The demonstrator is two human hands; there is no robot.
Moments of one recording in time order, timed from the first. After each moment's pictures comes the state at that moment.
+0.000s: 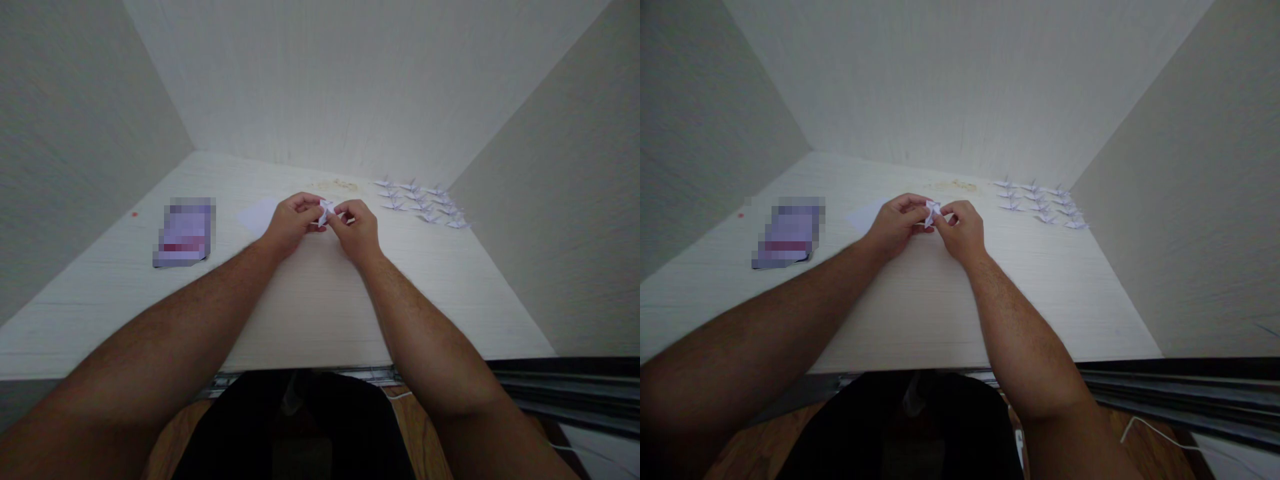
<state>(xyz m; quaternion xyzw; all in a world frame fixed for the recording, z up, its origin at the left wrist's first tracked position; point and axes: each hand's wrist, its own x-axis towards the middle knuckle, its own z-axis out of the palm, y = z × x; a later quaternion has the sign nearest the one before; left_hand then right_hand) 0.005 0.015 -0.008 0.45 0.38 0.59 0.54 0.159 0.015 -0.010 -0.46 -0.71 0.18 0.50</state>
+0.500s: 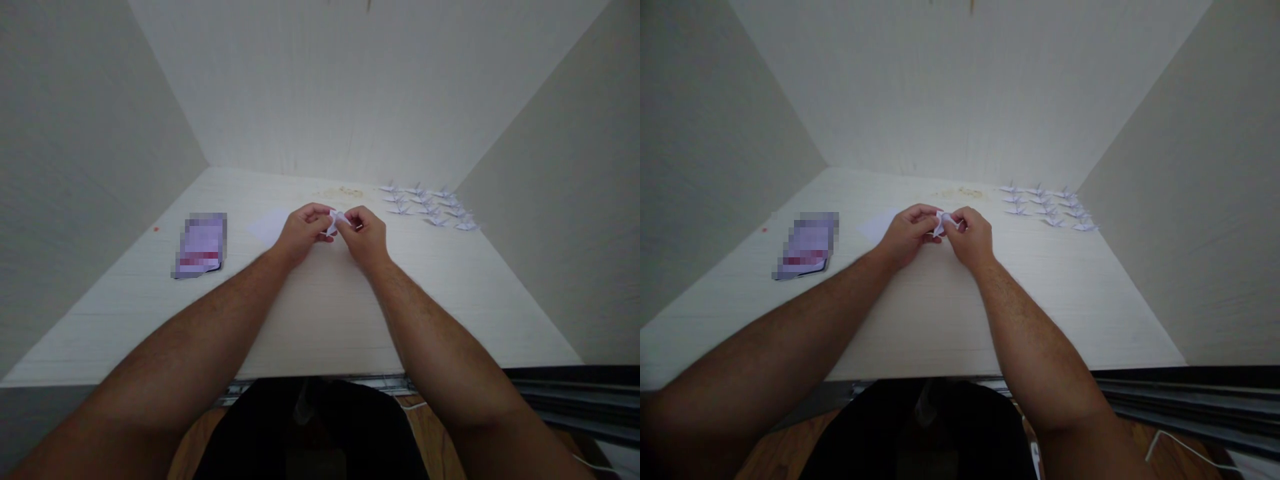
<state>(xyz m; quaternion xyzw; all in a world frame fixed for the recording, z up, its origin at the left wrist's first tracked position) 0.003 0.014 -0.012 0.48 0.38 0.57 0.55 0.160 0.015 -0.014 -0.46 -0.70 0.17 0.53</state>
